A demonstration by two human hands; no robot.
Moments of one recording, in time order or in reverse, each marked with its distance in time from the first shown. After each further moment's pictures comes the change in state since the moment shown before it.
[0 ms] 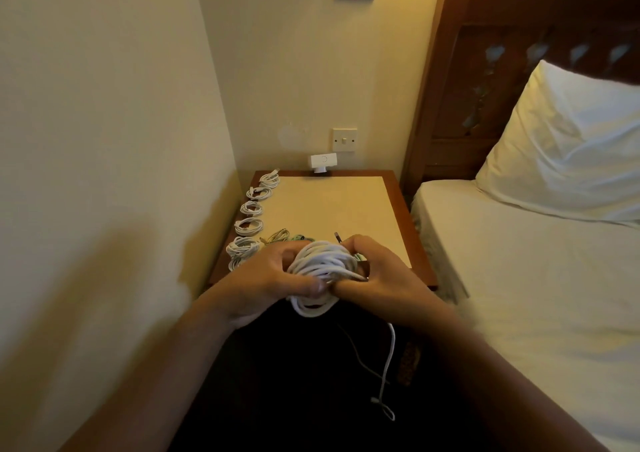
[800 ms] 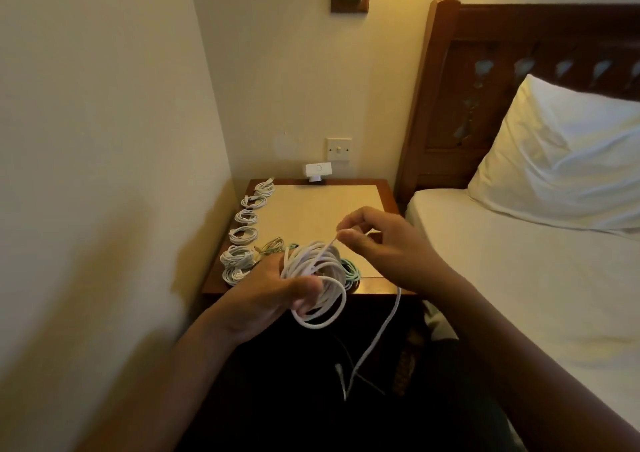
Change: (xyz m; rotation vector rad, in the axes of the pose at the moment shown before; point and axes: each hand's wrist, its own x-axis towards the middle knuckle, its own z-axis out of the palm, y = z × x) left_hand 0.010 -0.019 0.008 -0.133 -0.041 0.166; right_hand 0.023 -0.014 -0.043 -0.042 0.067 0.006
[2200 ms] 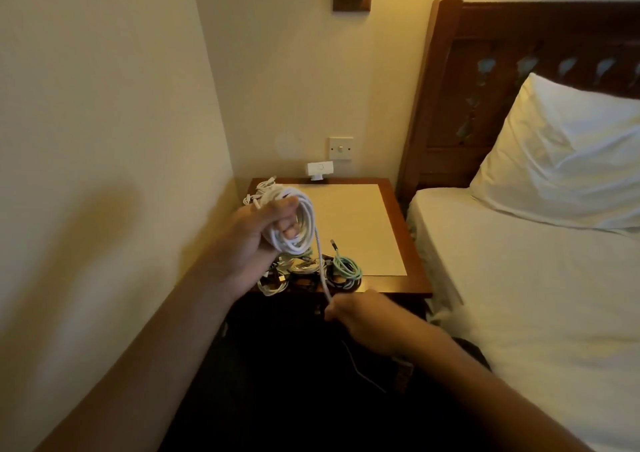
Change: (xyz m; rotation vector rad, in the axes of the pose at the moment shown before) left_hand 0.019 0.045 -0.023 -0.211 0.255 0.074; right_hand -0.020 0.047 0.065 -0.440 -0.453 0.129
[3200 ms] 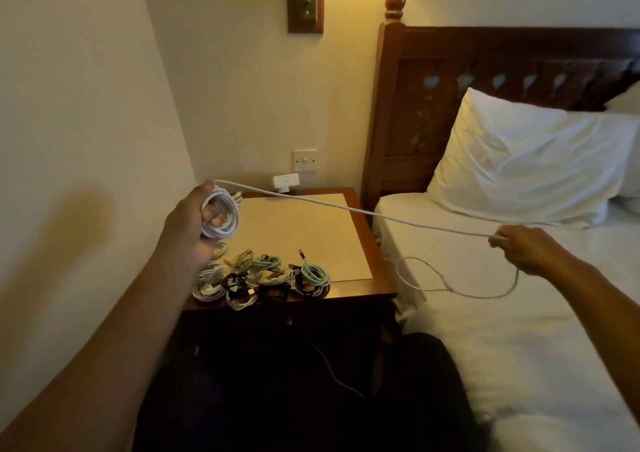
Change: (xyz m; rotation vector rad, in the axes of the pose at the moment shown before) left_hand 0.055 0.010 -0.047 -0.125 0.535 0.023; right_hand -0.123 0.235 -0.137 -0.139 0.493 0.754
